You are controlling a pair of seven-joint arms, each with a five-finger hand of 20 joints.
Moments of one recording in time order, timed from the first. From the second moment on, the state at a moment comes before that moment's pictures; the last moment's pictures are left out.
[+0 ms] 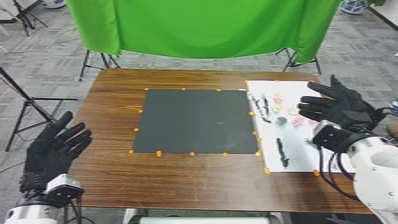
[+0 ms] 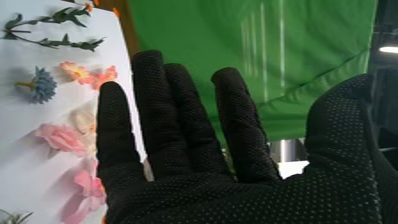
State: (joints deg) left arm 143.5 -47.7 -100.9 -130.0 23.3 19.6 29.9; right arm -115.7 -37.6 95.7 -122.2 -31.8 25.3 0.8
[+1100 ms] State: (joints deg) left arm 145.7 -45.6 -101.8 -130.1 21.1 20.0 34.1; right arm -102.4 -40.0 88.4 -132.8 -88.3 5.4 57.9
